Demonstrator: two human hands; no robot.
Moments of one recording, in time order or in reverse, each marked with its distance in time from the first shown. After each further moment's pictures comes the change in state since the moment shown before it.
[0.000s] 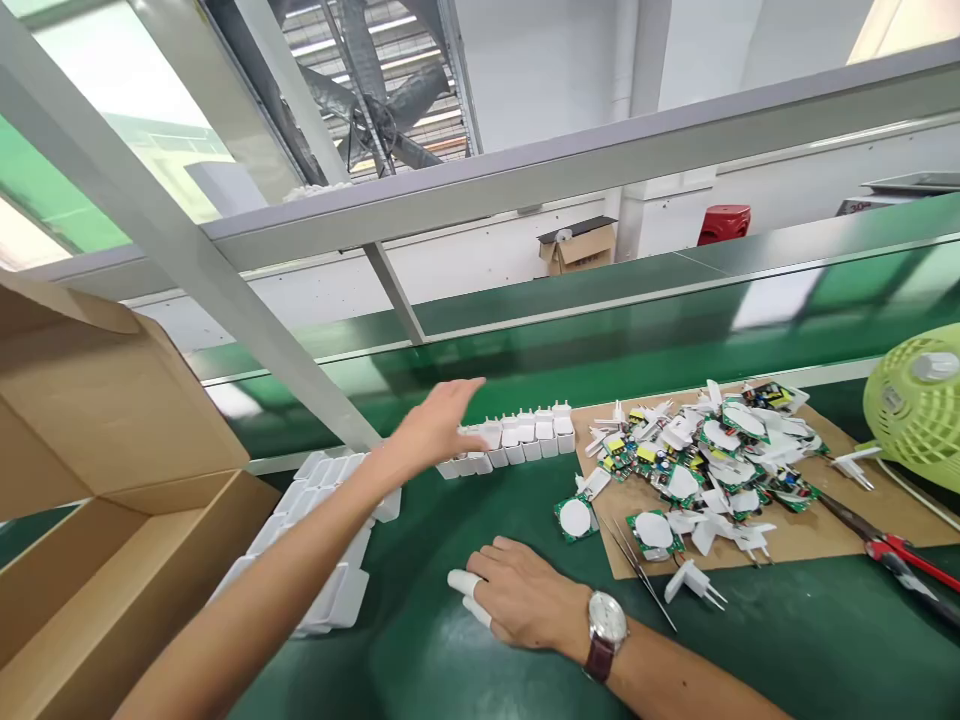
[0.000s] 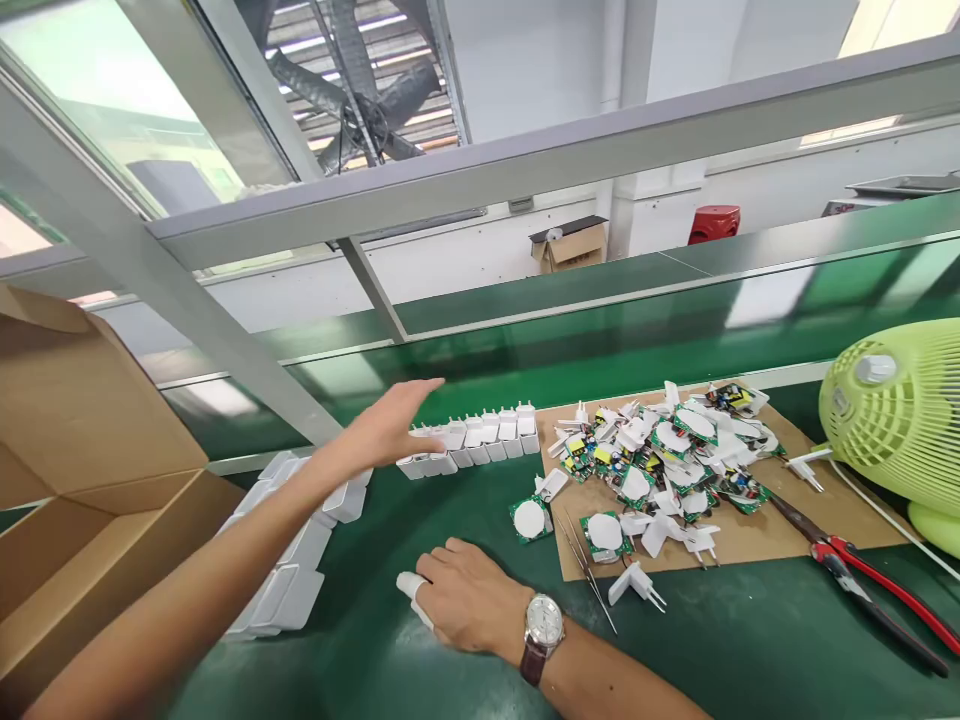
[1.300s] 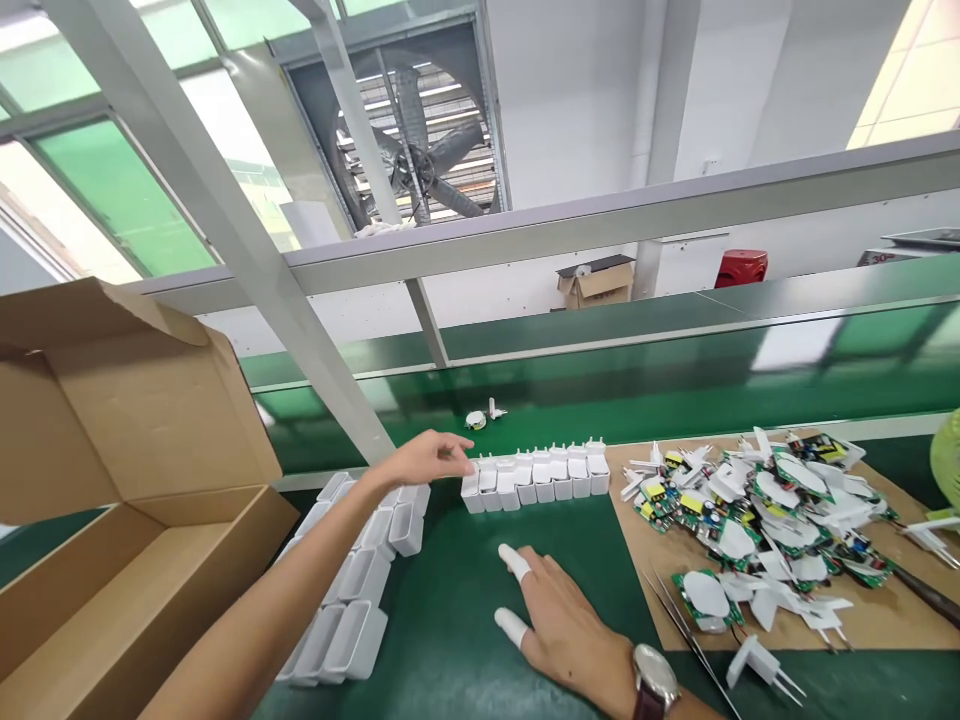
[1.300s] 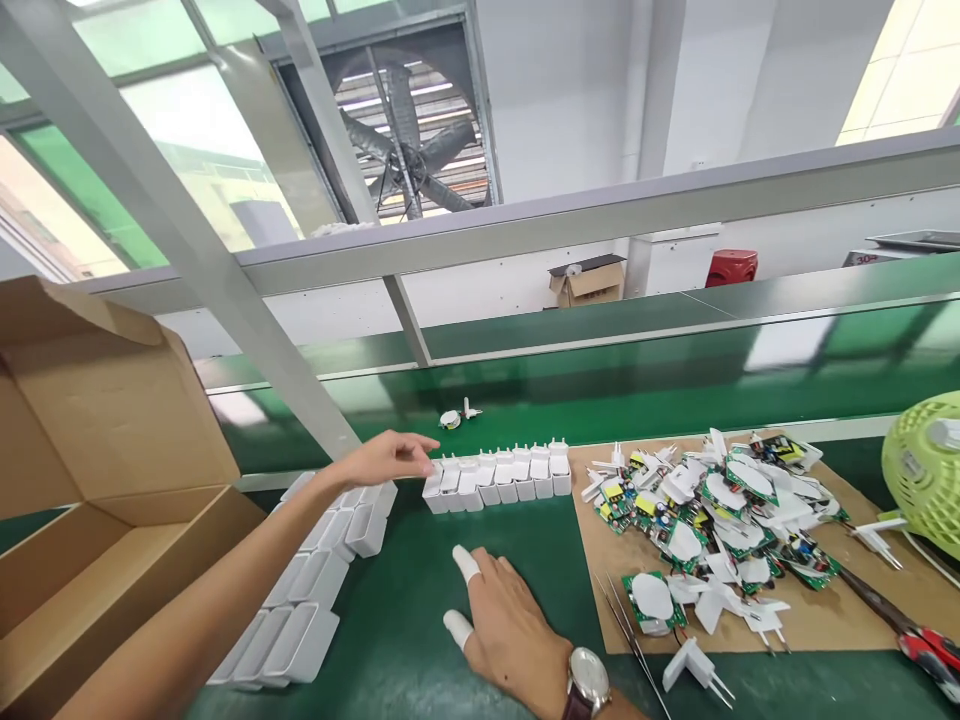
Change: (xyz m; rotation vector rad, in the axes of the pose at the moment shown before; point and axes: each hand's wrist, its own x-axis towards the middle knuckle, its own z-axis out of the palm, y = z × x) left_hand -0.006 -0.110 0.012 -0.439 -0.078 -0.061; right_hand 0.005 0.007 0.025 0.259 0.143 0.432
